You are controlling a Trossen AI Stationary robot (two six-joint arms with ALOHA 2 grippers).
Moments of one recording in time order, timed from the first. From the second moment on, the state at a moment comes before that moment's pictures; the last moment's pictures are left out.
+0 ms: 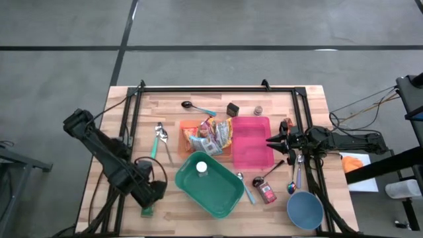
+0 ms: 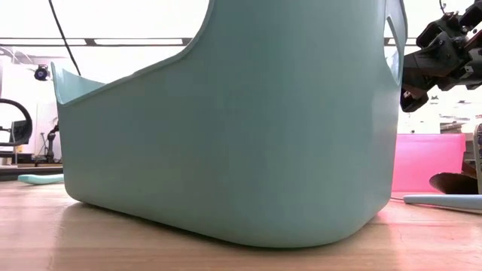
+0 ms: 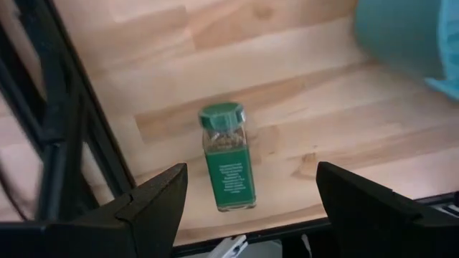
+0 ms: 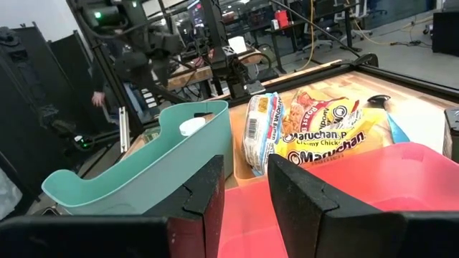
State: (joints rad) left arm -0.76 1.48 1.27 -1.31 0.04 -2.11; right arm 0.02 0.05 0.01 0.01 0.00 0.34
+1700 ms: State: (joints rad) left arm -0.78 1.47 0.64 -0.52 0.19 -2.21; right arm 0.02 0.05 0.01 0.01 0.00 0.34
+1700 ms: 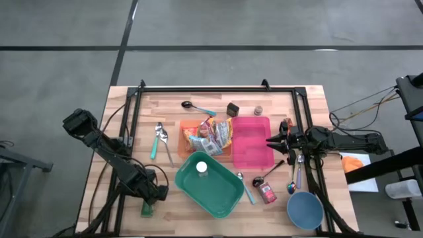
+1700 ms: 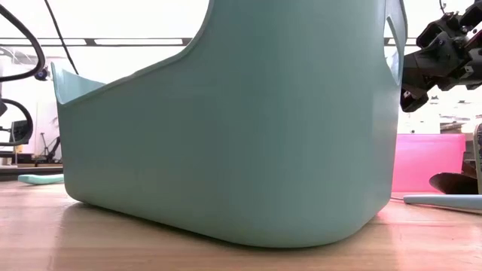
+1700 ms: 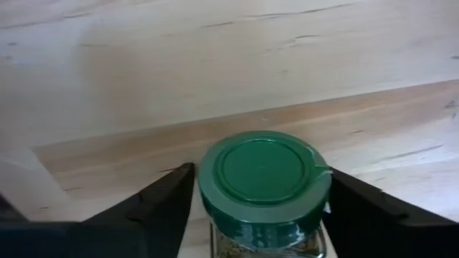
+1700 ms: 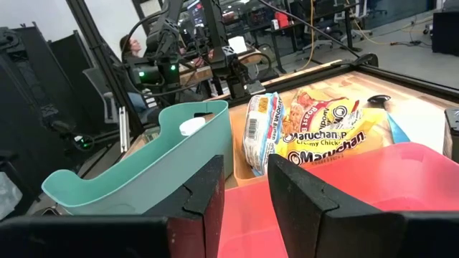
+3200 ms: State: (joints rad) left arm -0.78 1.42 1.20 -1.25 -0.80 -1.92; right arm 0.02 0.05 0.01 0.01 0.00 0.34
